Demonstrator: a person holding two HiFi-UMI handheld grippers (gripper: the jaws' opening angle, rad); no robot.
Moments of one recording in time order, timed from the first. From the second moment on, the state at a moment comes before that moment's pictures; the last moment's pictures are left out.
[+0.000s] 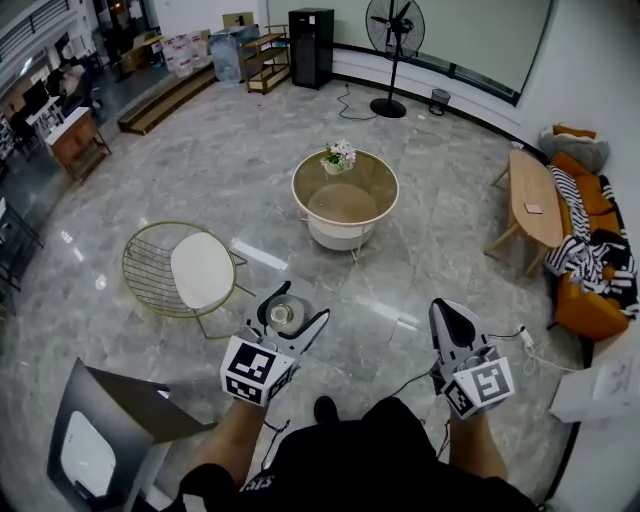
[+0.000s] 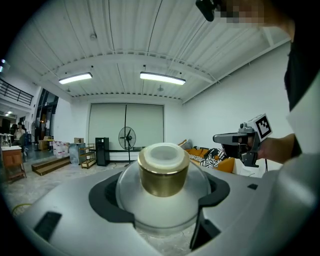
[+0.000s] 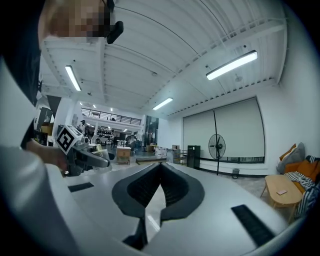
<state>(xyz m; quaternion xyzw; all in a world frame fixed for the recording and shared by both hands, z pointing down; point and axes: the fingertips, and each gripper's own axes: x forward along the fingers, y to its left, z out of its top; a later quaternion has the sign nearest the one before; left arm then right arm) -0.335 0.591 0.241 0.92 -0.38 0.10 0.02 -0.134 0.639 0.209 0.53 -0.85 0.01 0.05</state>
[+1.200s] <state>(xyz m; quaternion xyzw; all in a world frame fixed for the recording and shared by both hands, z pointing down) -0.237 0.415 0.275 0.91 -0.39 0.14 0.06 -0.028 0.438 0.272 0.51 -0.86 0.10 0.02</state>
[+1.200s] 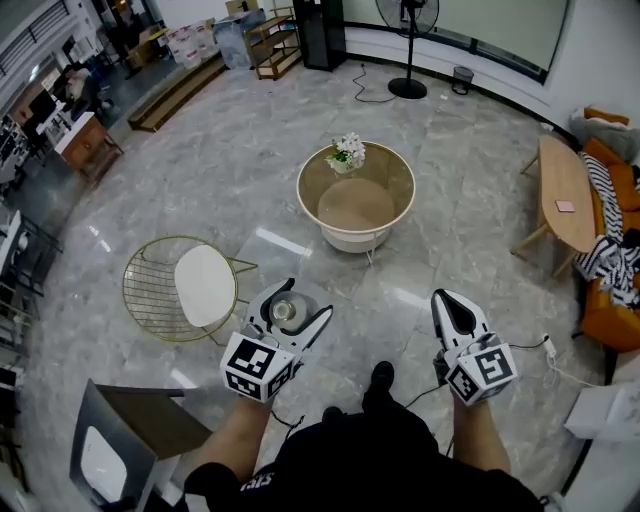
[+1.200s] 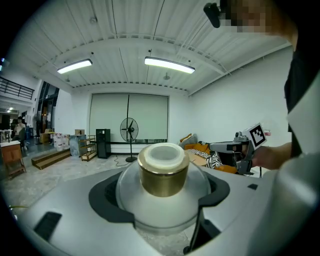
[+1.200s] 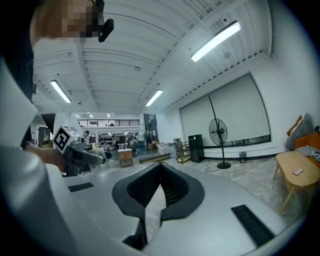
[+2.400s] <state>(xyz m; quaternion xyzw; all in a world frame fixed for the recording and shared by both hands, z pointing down) -0.096 0.217 0.274 0.91 -0.39 0.13 0.07 0.109 0.267 0.271 0.51 -0.85 0.10 0.02</state>
